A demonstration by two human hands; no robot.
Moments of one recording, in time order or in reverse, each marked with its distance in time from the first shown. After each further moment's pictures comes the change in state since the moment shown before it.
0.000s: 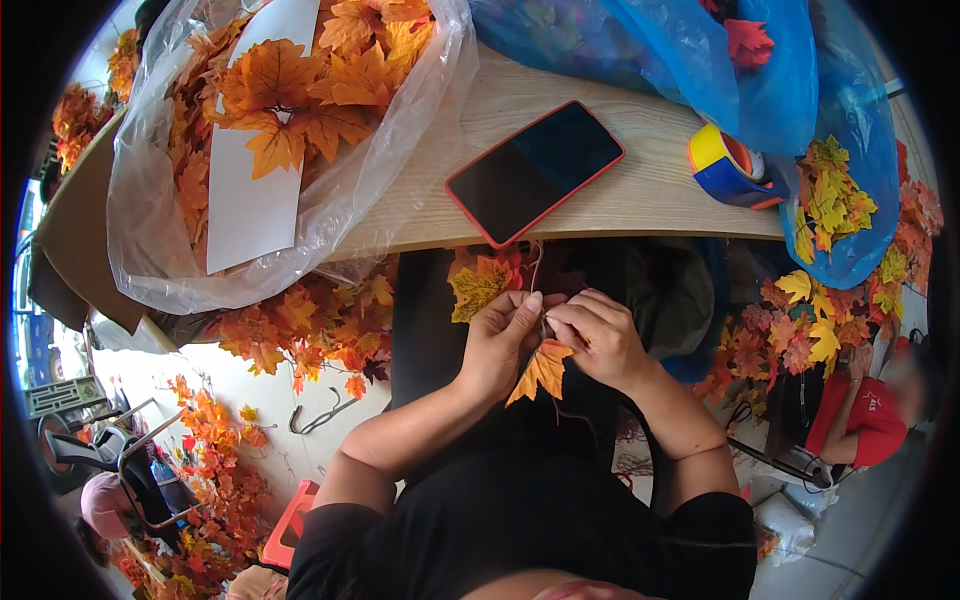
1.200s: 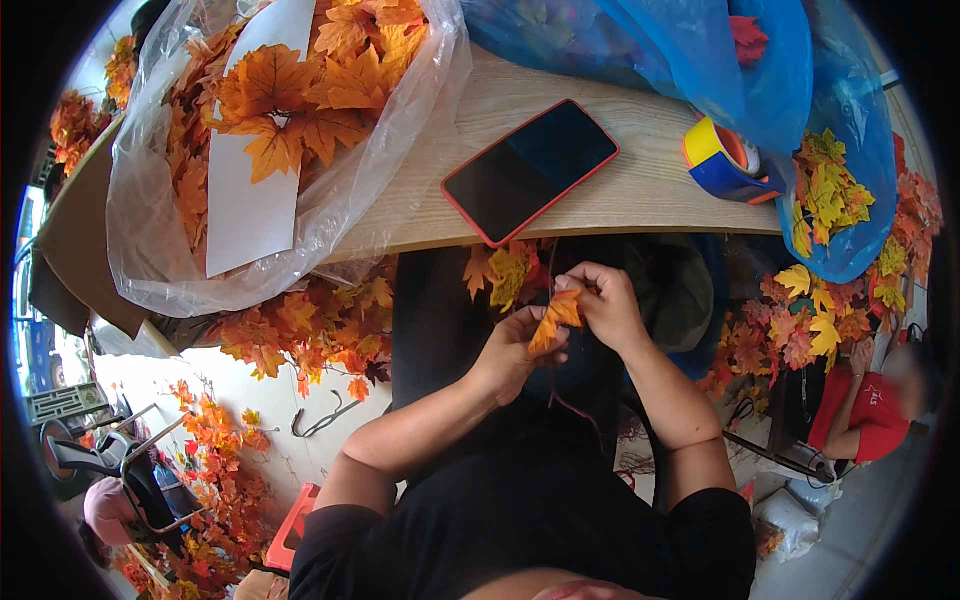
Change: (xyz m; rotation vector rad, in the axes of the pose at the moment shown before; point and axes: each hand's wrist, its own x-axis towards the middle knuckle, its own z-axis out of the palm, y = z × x) left_hand -0.004 -0.015 -0.007 0.017 -0.045 -0.257; right_hand -0.006 0.036 0.009 0.515 -0.022 0.807
